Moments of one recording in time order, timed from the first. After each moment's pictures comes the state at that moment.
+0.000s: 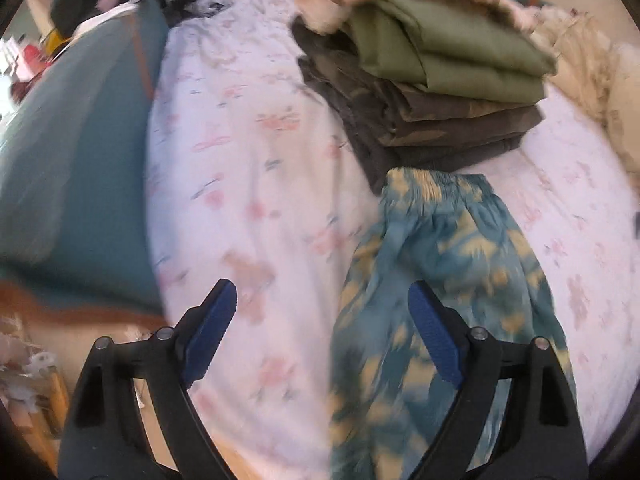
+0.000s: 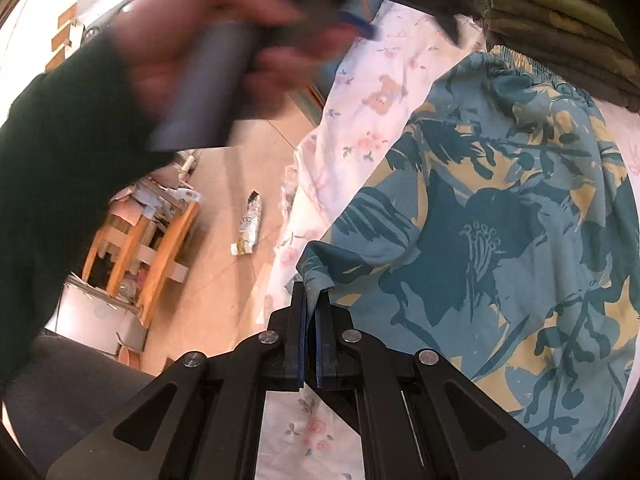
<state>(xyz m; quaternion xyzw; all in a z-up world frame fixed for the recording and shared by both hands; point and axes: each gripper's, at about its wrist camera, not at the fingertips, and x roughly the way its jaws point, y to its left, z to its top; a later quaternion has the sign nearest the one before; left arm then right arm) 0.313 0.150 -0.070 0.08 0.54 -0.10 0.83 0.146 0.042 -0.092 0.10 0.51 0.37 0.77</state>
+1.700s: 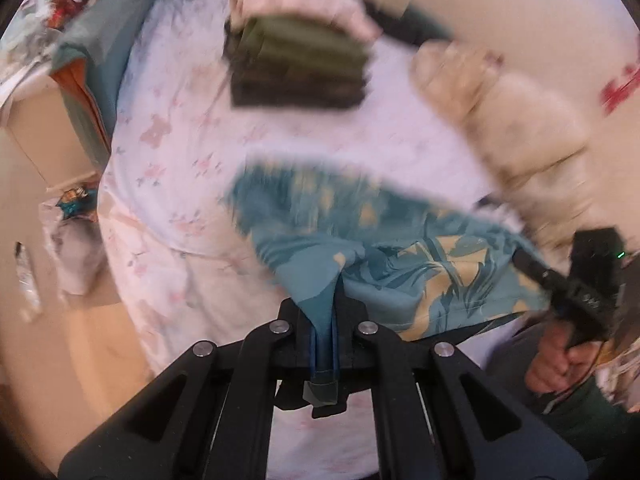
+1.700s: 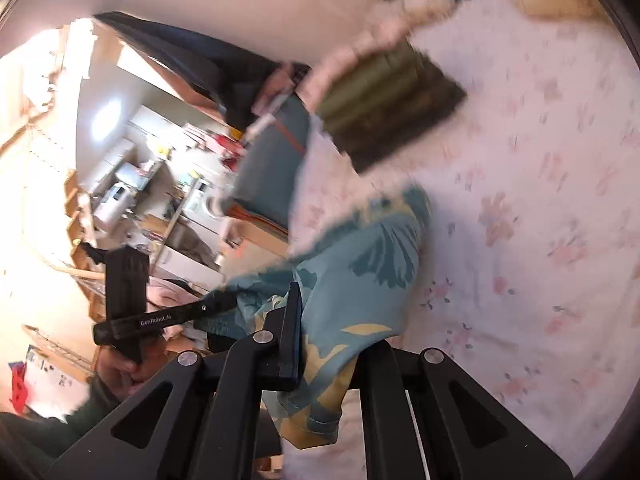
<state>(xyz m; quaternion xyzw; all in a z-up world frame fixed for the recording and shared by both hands) 0.034 0.075 0.065 -0.10 0.51 -0.20 0.83 0.029 -0.215 0.029 0.34 0.37 0.28 0.82</state>
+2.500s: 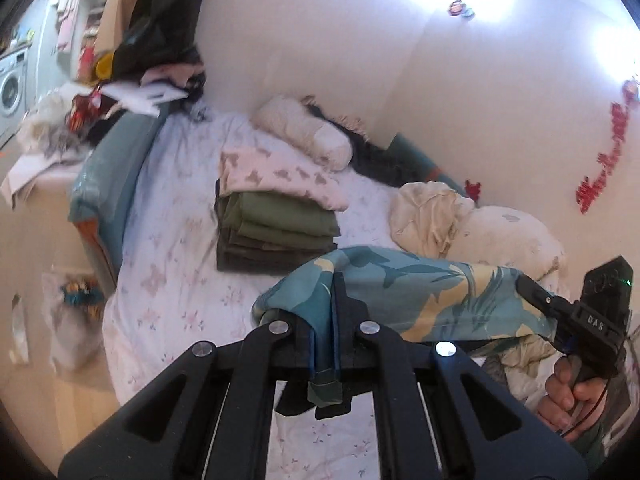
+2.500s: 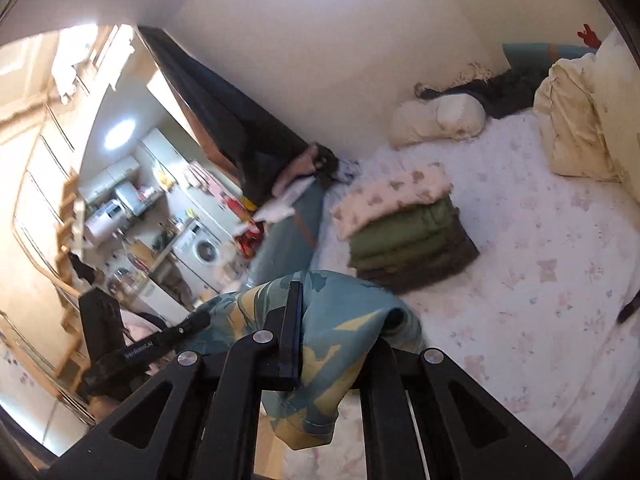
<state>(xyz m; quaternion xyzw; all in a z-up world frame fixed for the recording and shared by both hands) 0.074 0.069 0.192 -0.14 0.33 -0.17 0.92 0.083 -0.255 0.202 0.28 0.27 0.25 0.88</state>
